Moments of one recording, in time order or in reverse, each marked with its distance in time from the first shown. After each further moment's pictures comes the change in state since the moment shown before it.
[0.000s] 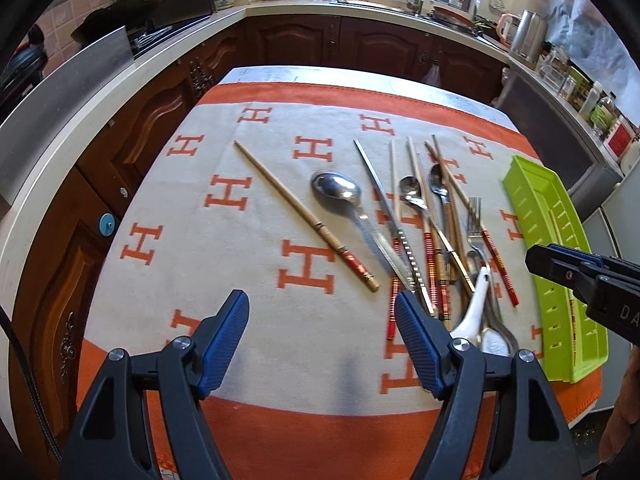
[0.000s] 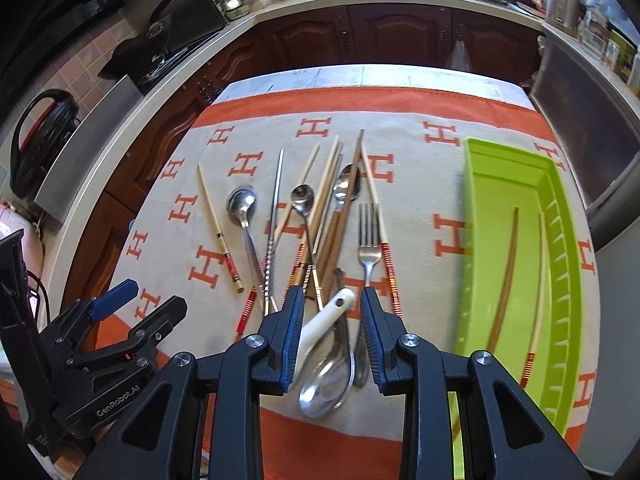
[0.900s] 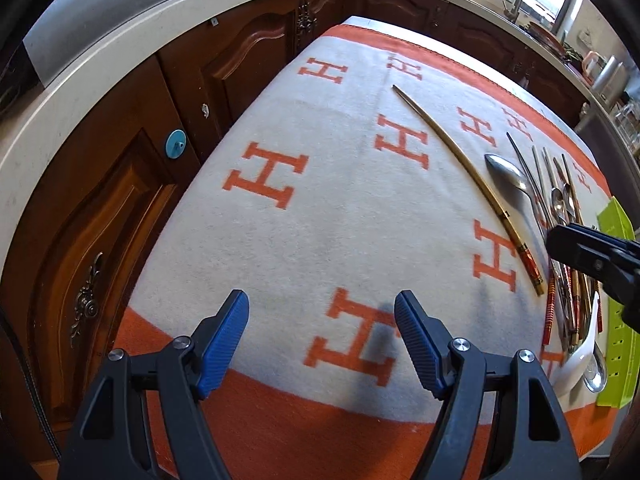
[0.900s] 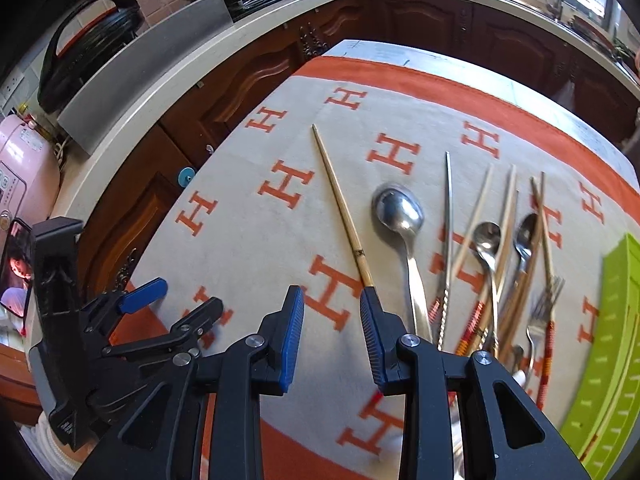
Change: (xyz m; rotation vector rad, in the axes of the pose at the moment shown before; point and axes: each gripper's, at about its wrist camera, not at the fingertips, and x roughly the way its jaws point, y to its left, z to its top) left arm 0.052 0.129 -0.022 -0.235 0.104 0.093; right arm 0.099 0.149 0.040 -0.273 0.091 0.094
